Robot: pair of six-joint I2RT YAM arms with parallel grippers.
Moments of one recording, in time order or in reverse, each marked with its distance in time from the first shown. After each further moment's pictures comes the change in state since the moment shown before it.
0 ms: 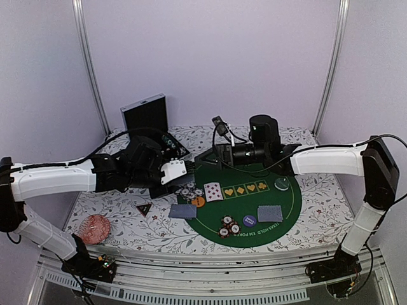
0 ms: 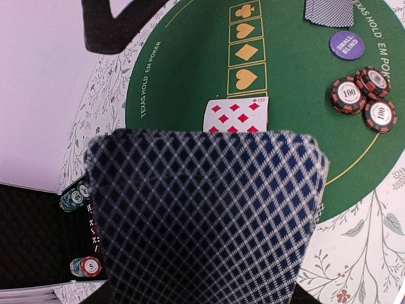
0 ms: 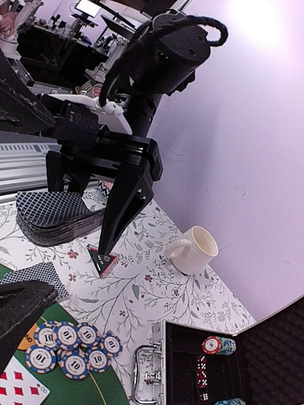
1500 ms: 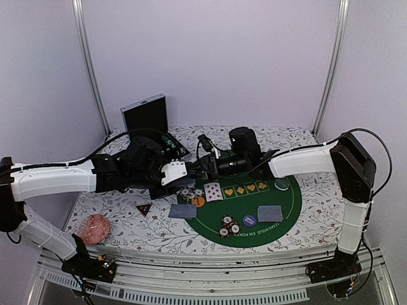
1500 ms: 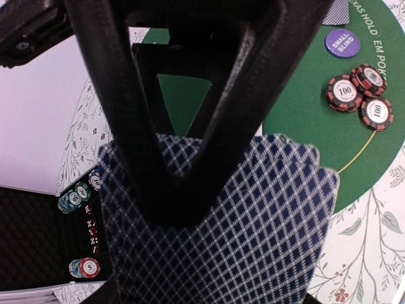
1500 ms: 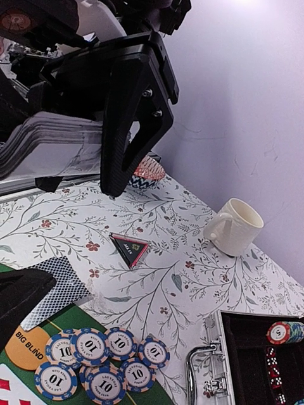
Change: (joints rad) left arm -0.007 0.000 0.000 -0.001 0.012 0.006; right arm 0.030 0.219 0.100 -0.023 0.007 0.106
